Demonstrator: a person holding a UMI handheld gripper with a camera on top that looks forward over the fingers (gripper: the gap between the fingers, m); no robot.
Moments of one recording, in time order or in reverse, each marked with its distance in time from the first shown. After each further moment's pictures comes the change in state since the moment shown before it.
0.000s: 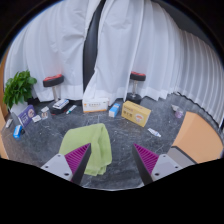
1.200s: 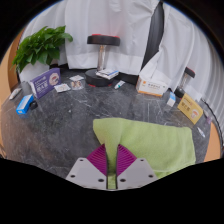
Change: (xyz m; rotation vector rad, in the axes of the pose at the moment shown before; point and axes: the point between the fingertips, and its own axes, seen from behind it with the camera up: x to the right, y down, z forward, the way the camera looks) arm -0.260 0.094 0.108 -0.142 -0.147 -0.206
